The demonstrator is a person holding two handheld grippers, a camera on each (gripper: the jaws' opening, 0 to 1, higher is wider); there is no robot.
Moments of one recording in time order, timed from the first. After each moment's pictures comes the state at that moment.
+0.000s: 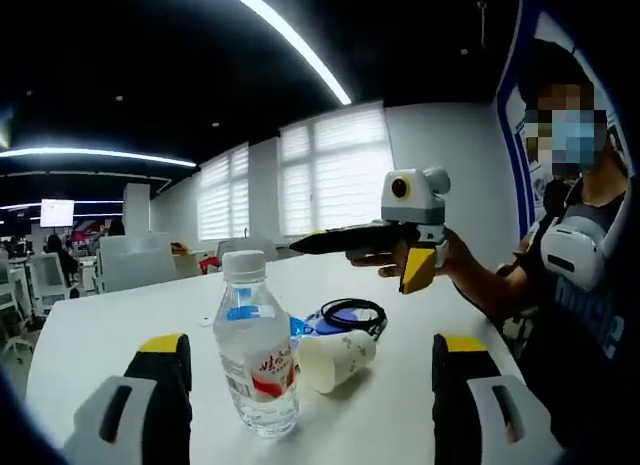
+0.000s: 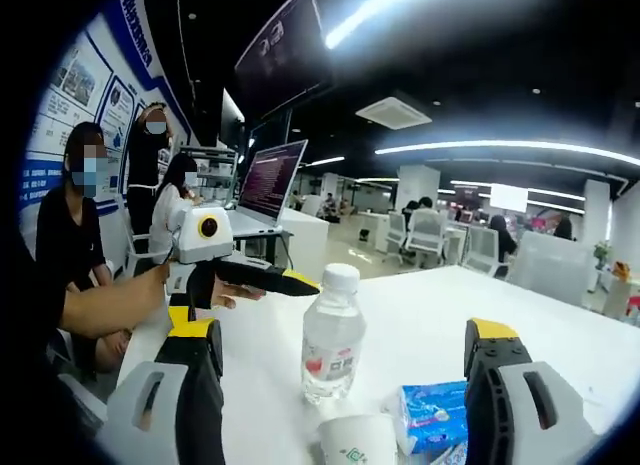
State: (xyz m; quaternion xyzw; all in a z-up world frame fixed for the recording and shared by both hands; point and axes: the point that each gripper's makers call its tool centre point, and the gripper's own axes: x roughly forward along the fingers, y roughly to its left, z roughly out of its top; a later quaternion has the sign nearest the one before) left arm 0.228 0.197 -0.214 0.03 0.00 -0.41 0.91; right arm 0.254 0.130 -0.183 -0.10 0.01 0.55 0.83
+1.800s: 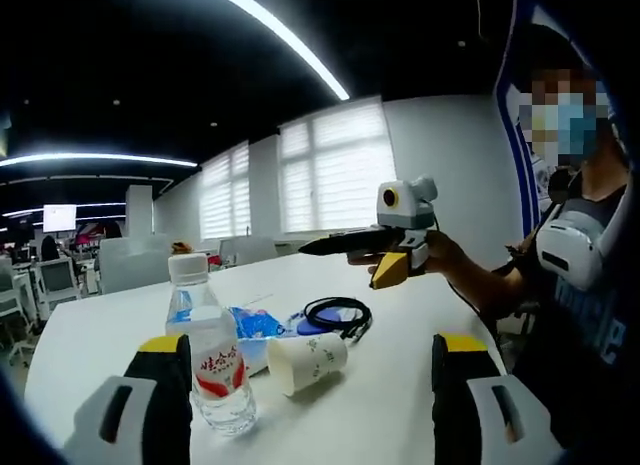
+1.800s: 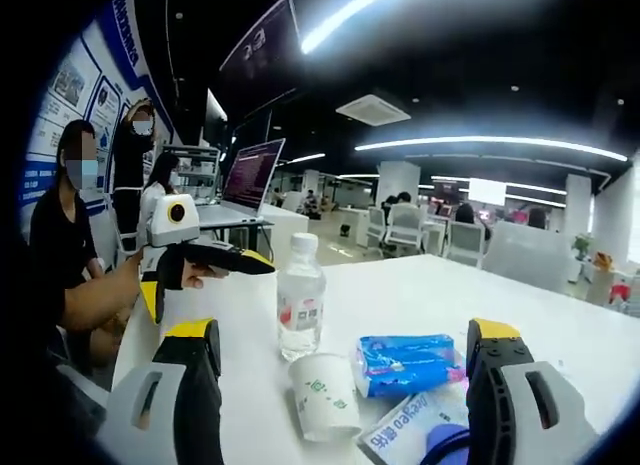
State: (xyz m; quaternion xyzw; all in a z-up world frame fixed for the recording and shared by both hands) left arm 0.197 0.158 -0.219 0.05 0.00 -0.41 0.91; right arm 0.263 0.056 -0.197 -0.10 0.02 0.52 0.85
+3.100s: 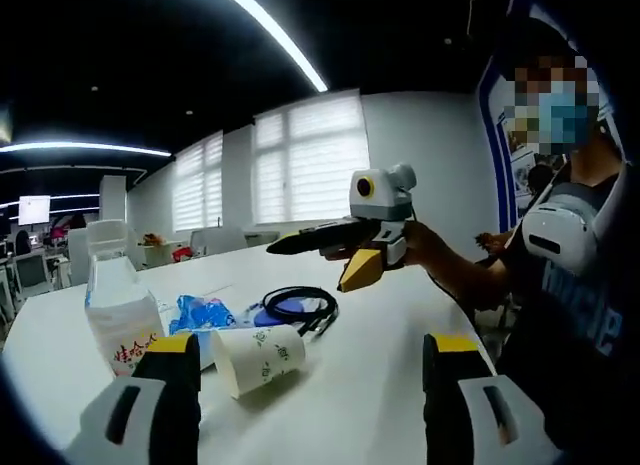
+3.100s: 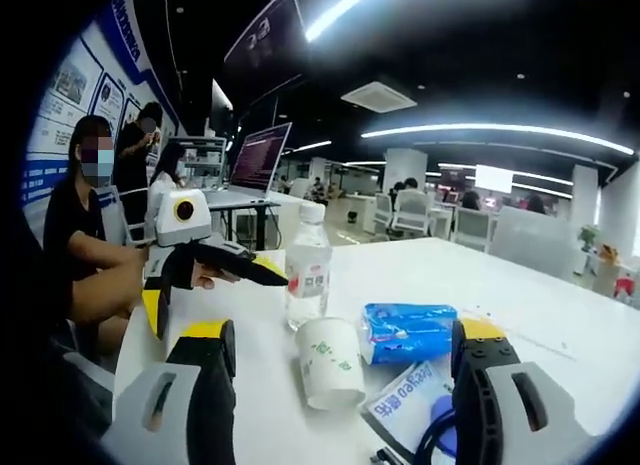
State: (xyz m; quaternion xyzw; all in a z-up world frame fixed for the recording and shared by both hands) left arm 0.195 0.105 -0.253 0.05 0.03 -0.47 0.88; right arm 0.252 0.042 -0.224 -0.11 0.05 0.53 0.84
